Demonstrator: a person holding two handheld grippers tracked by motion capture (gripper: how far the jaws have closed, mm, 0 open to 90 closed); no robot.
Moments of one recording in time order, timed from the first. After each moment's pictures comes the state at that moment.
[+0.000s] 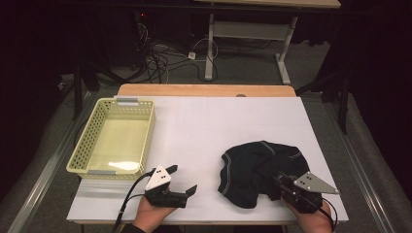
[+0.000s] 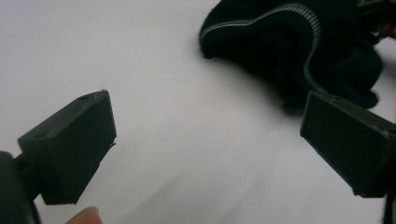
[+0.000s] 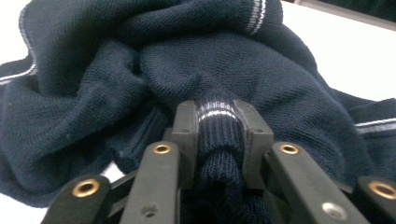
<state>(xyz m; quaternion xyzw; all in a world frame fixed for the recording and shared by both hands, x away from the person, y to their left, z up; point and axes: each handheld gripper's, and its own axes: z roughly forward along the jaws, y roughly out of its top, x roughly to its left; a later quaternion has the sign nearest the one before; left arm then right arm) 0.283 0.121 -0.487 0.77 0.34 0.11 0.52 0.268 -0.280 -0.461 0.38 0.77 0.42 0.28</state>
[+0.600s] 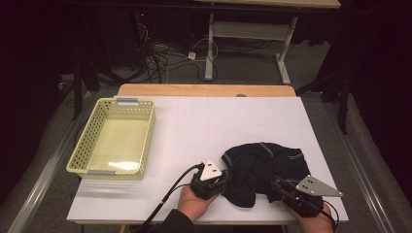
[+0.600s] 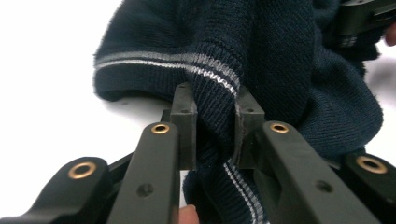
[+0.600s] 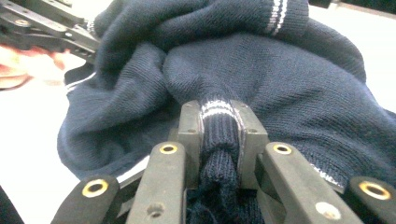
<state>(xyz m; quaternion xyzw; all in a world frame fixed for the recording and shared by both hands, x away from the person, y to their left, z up) 0.306 0.029 -0.483 0.81 0.30 0.12 0.49 0.261 -0.283 -0.460 0.35 0.78 0.46 0.24</state>
